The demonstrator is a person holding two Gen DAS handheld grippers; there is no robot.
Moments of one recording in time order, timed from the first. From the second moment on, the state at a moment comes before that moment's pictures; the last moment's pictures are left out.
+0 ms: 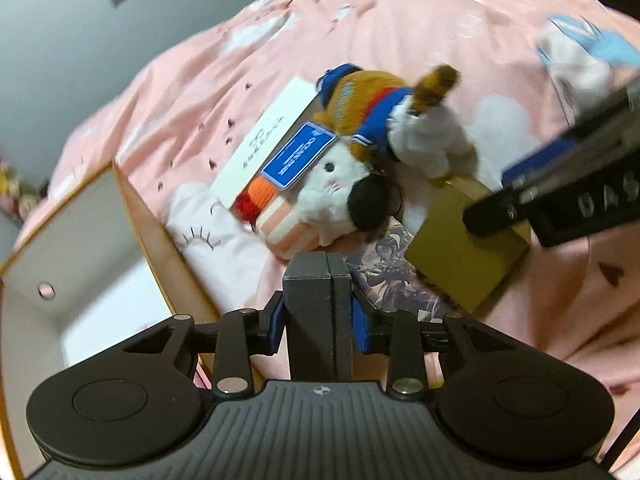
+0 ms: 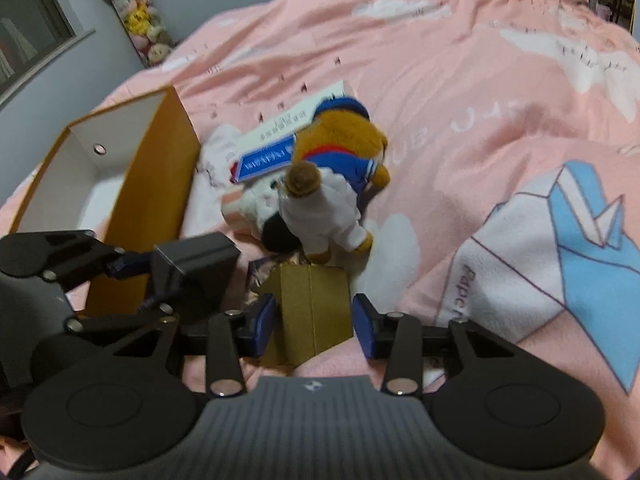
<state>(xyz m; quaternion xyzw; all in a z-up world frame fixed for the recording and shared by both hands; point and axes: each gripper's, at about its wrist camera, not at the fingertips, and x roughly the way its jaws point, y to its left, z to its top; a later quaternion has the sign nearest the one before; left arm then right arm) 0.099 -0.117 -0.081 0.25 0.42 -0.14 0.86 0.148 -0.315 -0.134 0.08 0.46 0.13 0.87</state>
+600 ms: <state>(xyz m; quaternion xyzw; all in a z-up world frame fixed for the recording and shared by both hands) 0.110 -0.095 -0.077 0.19 0.42 -0.15 0.88 0.167 -0.312 -0.150 0.12 0.50 0.16 0.84</state>
